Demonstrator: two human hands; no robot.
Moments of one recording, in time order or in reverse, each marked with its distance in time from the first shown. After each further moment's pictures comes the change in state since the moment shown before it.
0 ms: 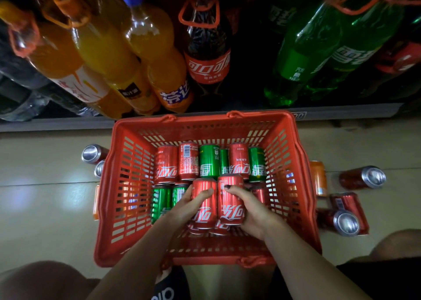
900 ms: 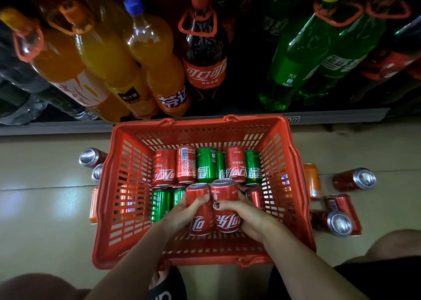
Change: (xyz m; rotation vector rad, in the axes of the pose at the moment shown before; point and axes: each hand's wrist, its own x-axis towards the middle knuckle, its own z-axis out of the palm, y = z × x) left_hand 0.001 -0.008 -0.005 0.053 -0.026 0.079; right_hand -0.002 0.005 -0.004 -0.359 -0.008 -0.085
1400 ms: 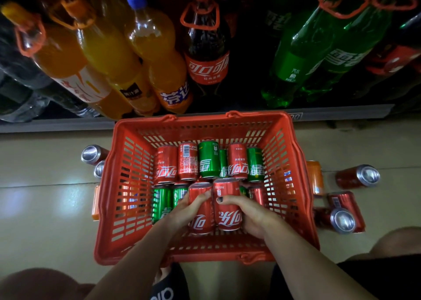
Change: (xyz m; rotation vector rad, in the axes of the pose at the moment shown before) left_hand -0.004 -0.001 0.004 0.003 0.012 -0.051; right_hand 0.003 0.003 0.000 0.057 -0.018 0.087
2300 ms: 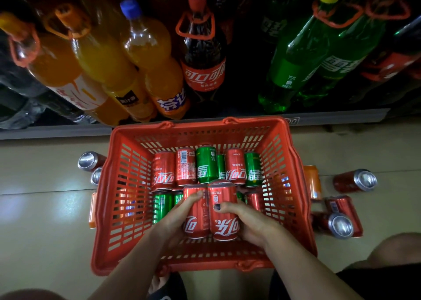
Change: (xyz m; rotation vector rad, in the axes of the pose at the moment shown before) left_hand -0.014 0.015 0.000 -0.292 -0.083 -0.089; right_hand -0.021 -0.013 0.007 -0.047 -0.050 -0.011
